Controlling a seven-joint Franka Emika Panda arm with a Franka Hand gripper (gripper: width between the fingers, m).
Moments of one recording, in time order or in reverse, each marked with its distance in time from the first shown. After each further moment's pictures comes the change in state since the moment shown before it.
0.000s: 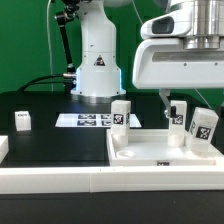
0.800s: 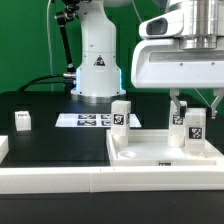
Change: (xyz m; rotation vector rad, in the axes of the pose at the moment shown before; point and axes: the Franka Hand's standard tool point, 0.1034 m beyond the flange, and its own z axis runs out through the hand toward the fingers) arm 0.000 0.002 0.001 0.001 0.010 0.335
